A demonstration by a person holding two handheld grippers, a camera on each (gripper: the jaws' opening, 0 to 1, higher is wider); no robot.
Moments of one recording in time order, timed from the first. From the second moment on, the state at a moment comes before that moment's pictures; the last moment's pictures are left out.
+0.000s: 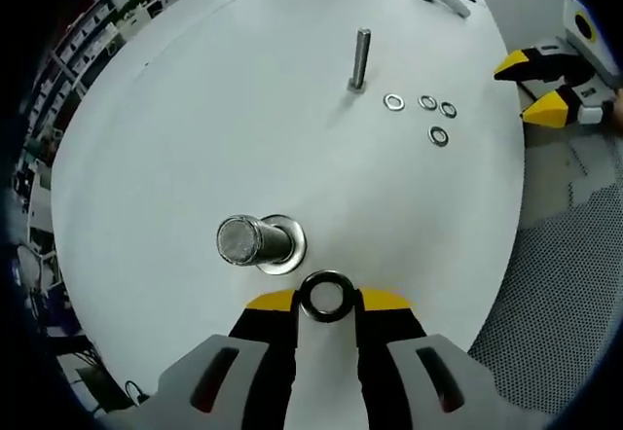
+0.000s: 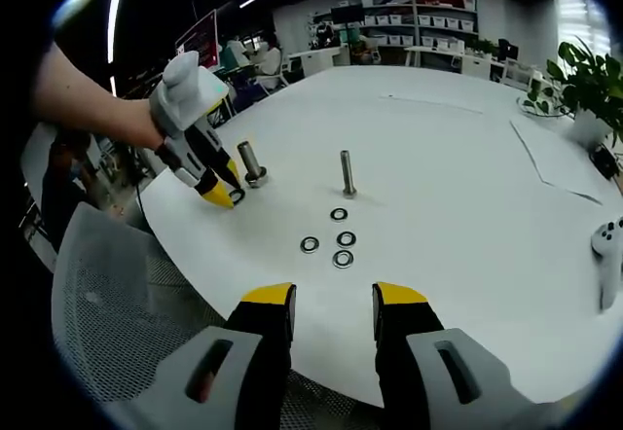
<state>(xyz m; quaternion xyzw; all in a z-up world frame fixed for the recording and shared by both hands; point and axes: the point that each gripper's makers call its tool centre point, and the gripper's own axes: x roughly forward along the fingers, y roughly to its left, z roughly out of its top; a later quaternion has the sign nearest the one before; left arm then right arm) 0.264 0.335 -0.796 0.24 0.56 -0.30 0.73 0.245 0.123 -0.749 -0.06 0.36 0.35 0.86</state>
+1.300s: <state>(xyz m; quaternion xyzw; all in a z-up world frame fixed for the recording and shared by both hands) 0.245 0.352 -0.796 0.24 0.58 -0.30 0.72 0.244 0.124 -0.750 -0.06 0.37 0.35 0.86</state>
